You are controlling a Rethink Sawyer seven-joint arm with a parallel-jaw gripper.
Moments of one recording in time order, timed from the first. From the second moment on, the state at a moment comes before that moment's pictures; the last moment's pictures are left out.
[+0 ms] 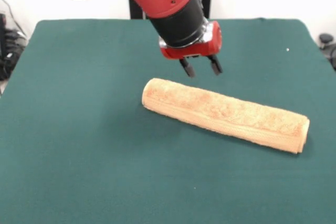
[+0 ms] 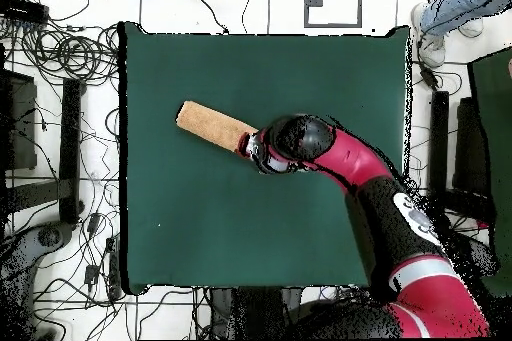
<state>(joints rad) -0.48 -0.45 0.31 1.57 0.06 0.79 1.67</state>
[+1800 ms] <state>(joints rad) -0.65 -0.45 0.49 1.43 -0.39 0.16 1.67</state>
